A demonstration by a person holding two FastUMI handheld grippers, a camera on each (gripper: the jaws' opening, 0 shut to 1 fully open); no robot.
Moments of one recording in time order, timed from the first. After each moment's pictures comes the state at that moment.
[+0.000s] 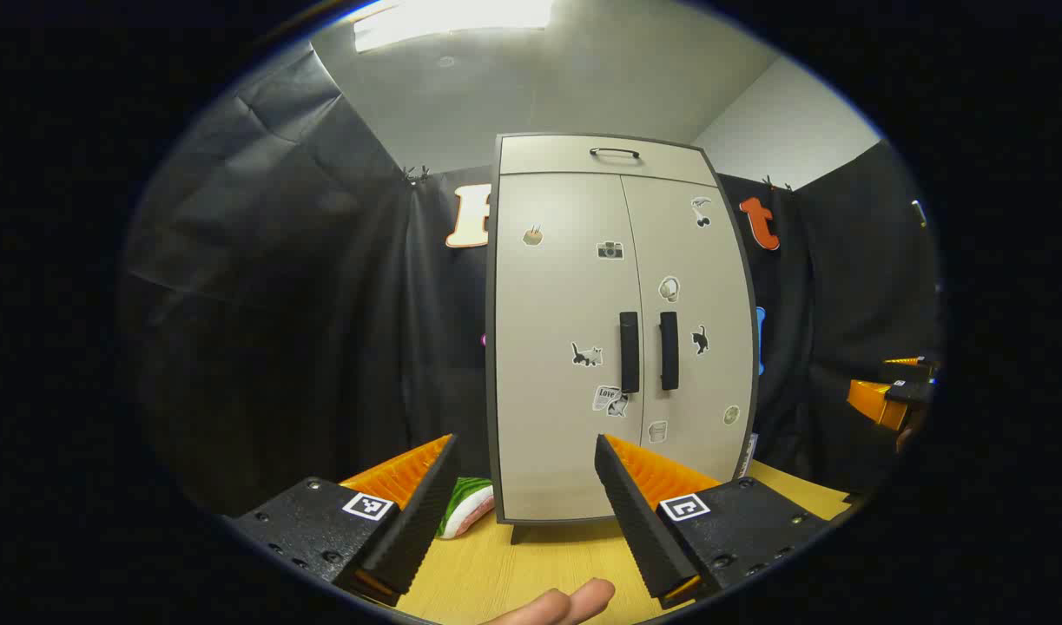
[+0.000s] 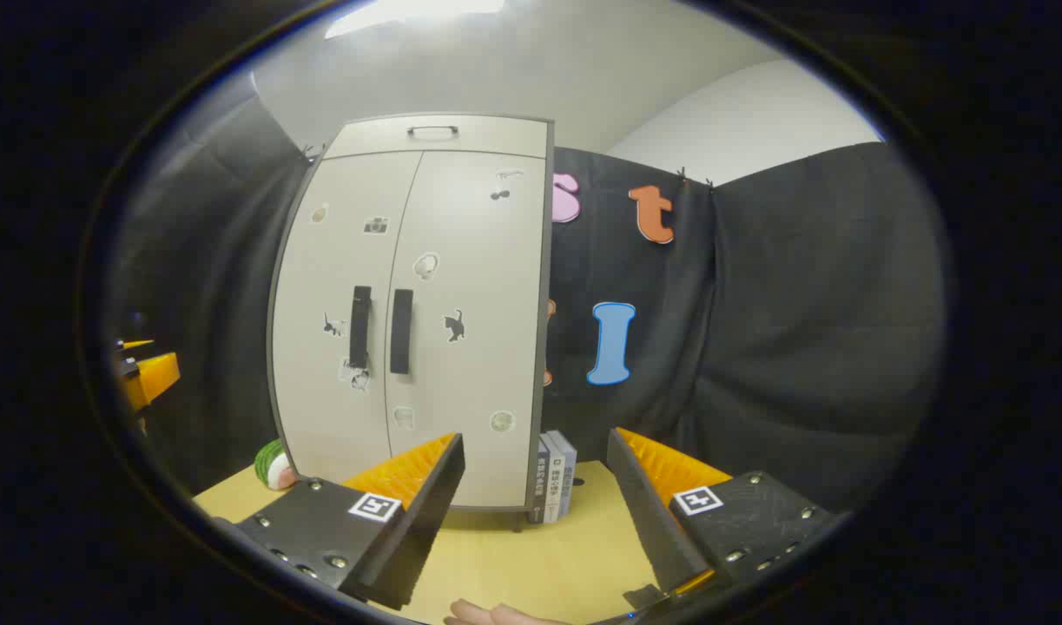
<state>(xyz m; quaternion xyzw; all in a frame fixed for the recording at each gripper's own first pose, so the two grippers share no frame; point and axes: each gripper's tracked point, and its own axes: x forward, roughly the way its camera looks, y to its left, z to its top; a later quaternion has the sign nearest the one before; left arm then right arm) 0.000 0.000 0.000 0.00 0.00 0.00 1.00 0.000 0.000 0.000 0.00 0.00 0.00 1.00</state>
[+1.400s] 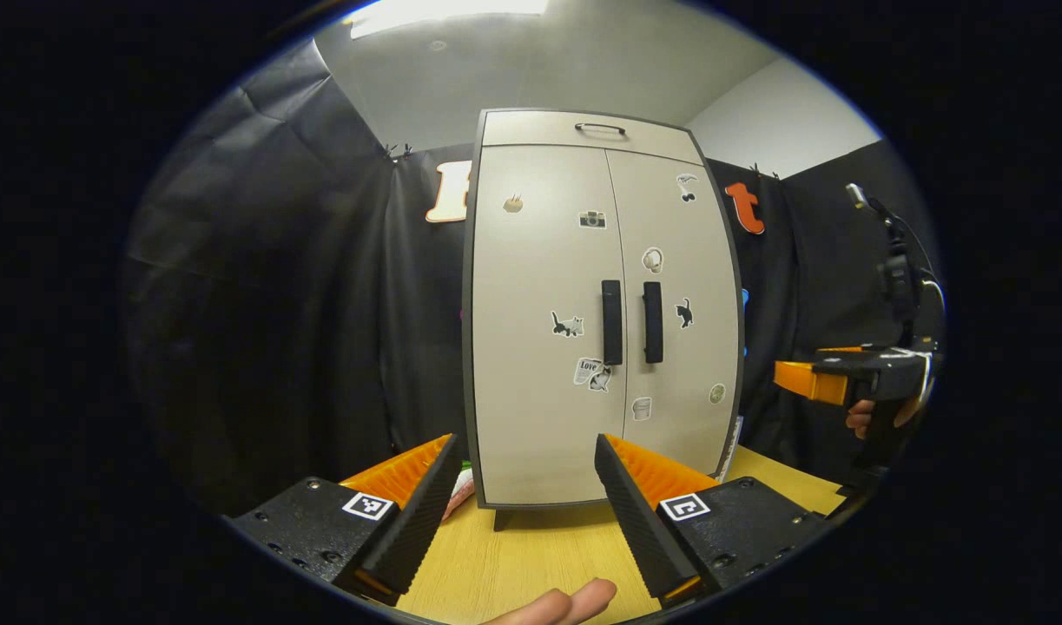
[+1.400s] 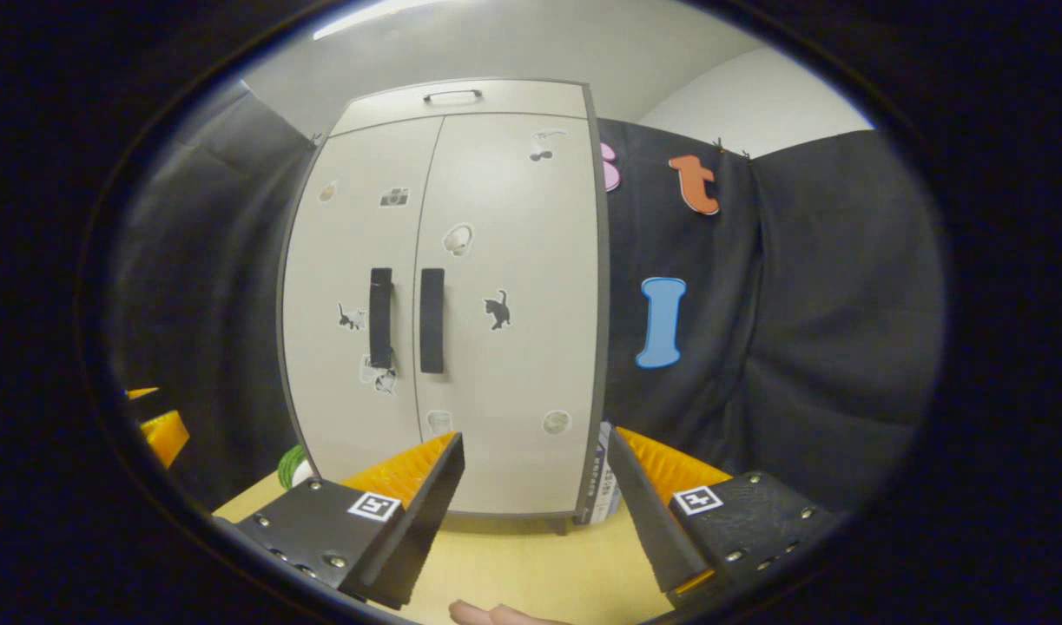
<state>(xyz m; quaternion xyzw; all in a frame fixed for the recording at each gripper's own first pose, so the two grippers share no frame) 0.013 -0.012 -0.038 -0.01 0.04 -0.03 1.00 0.083 0.075 -0.004 0.02 0.04 0.06 1.00</state>
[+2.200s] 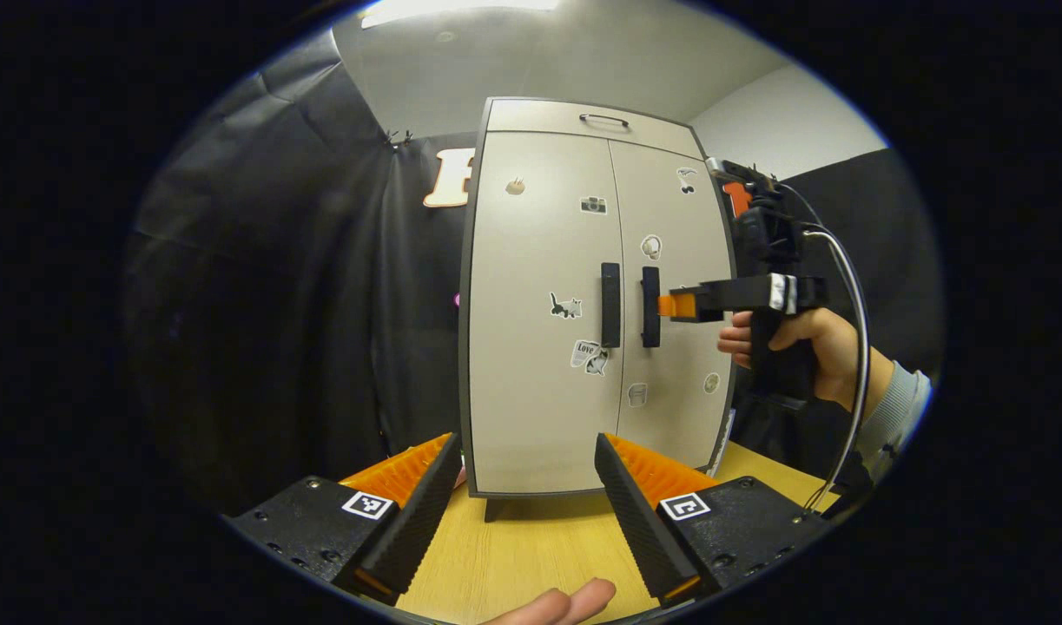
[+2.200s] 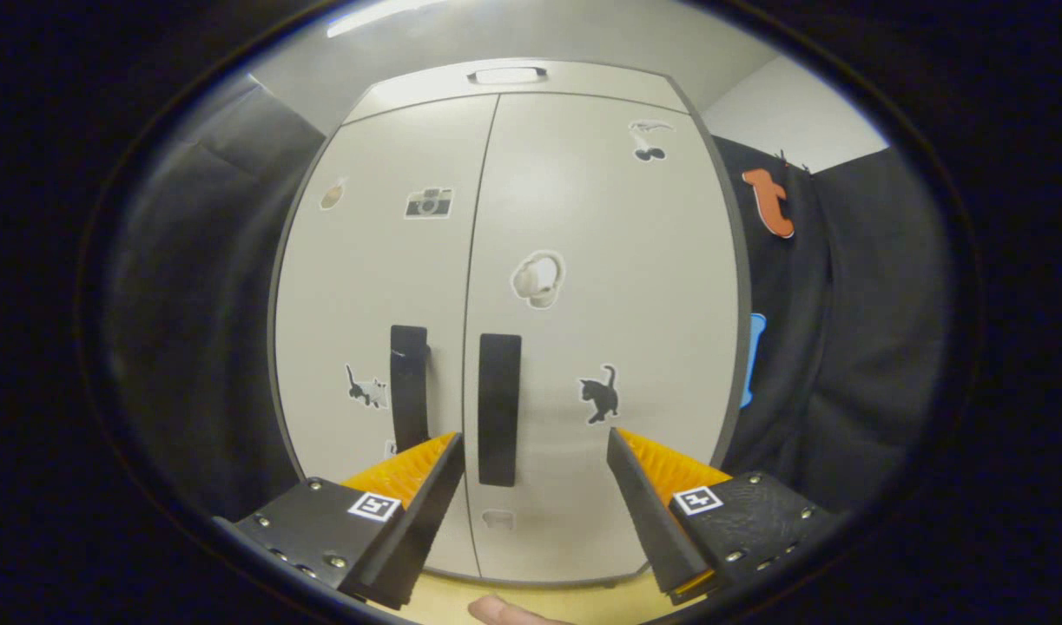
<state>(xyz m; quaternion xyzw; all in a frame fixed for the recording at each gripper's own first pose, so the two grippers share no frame) 0.008 -0.007 -0.063 -0.02 0.05 -0.05 1.00 0.212 0.191 0.045 0.02 0.02 0.11 0.99</state>
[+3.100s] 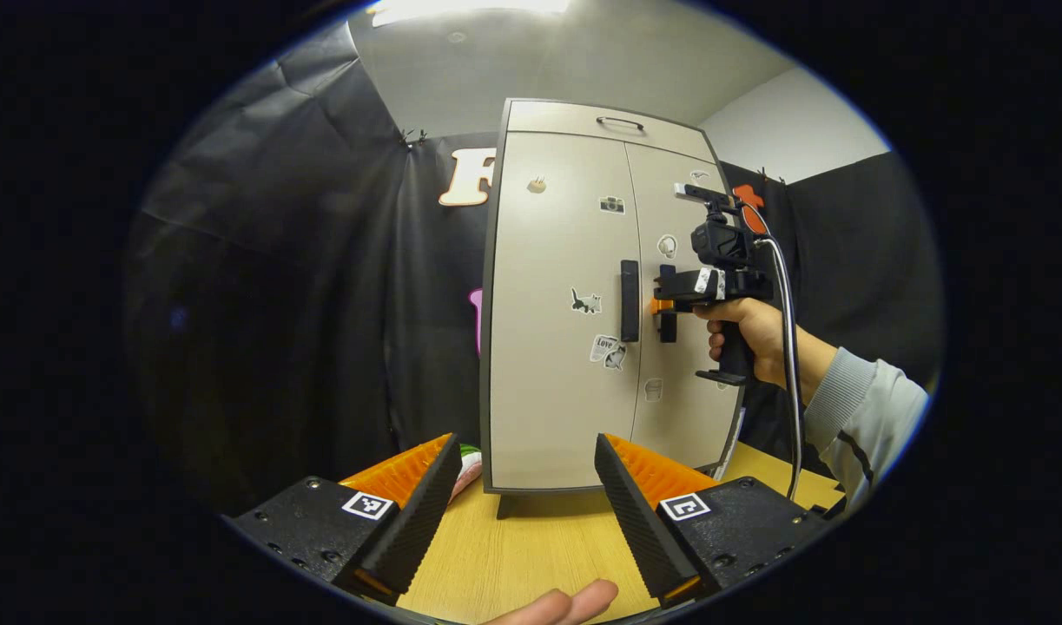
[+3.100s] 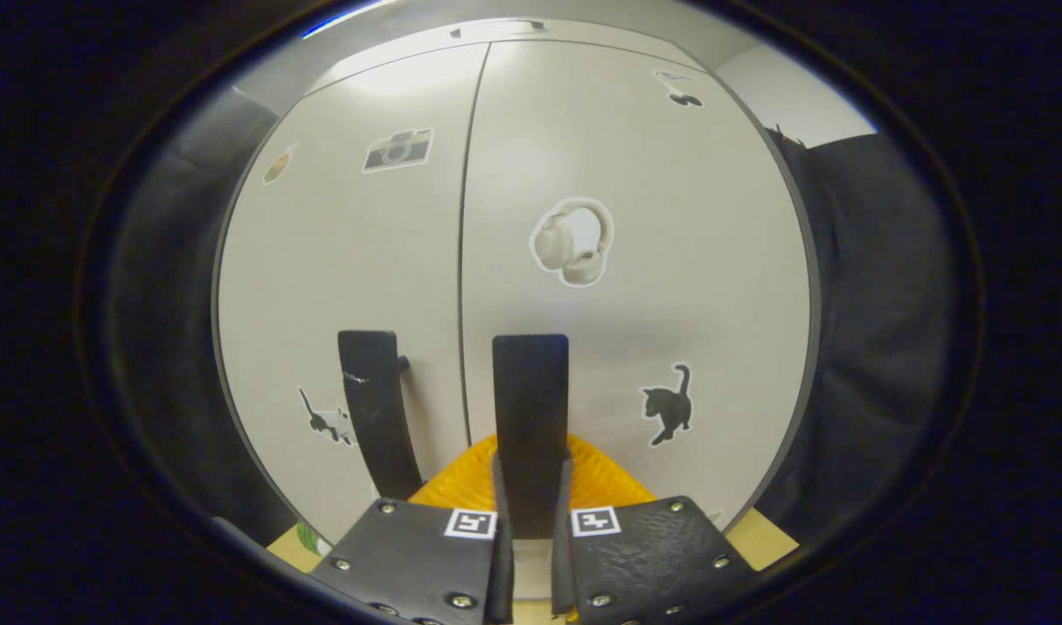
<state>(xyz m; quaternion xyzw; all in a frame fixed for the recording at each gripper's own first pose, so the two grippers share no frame) -0.002 0.015 -0.072 -0.03 0.05 -0.04 1.00 0.270 0.224 0.034 0.05 0.05 0.09 0.99</state>
